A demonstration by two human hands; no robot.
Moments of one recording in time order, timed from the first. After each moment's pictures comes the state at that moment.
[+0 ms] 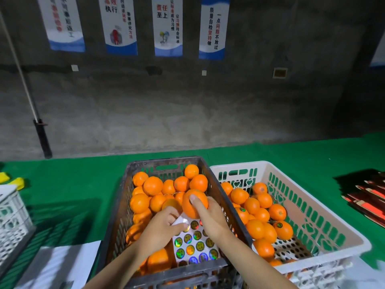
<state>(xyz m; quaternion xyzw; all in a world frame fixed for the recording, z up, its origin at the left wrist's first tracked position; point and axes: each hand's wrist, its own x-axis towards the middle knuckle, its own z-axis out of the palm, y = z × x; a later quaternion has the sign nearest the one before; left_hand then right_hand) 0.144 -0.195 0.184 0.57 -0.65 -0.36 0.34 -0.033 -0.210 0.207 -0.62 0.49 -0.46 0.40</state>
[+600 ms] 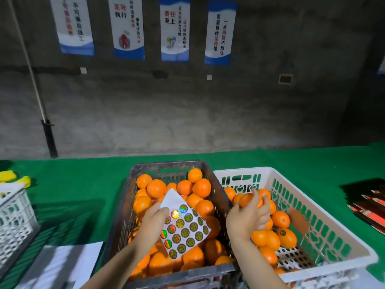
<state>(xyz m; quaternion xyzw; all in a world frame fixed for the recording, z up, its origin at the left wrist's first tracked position) 0.151 -0.195 0.206 0.58 -0.45 -0.47 0.49 -0.061 -0.224 0.213 -0.39 0.73 -0.55 0.09</state>
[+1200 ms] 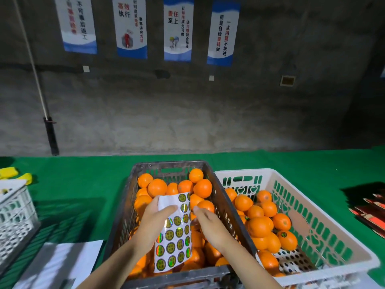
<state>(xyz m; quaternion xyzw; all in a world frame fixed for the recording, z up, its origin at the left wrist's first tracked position) 0.146 -0.186 0.221 0.51 -0.45 -0.49 0.55 -0.031 -0.211 0.205 -0.64 0.51 -0.32 0.48</state>
